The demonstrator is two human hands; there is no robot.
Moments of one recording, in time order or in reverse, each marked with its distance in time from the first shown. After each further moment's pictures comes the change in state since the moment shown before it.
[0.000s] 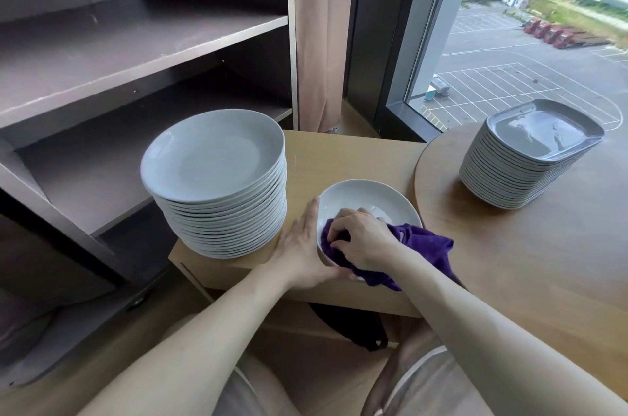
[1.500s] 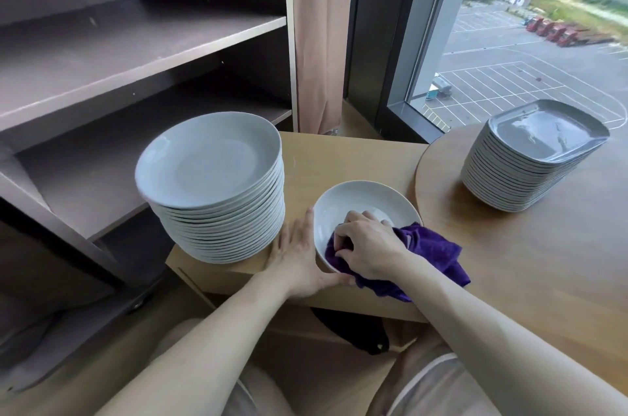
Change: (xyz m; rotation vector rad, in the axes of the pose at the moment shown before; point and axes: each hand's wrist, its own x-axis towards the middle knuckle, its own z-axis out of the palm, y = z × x) left_hand -0.004 -0.002 0.005 0.053 -0.059 -0.108; right_hand -0.008 0.006 -0.002 -0.093 0.013 -0.007
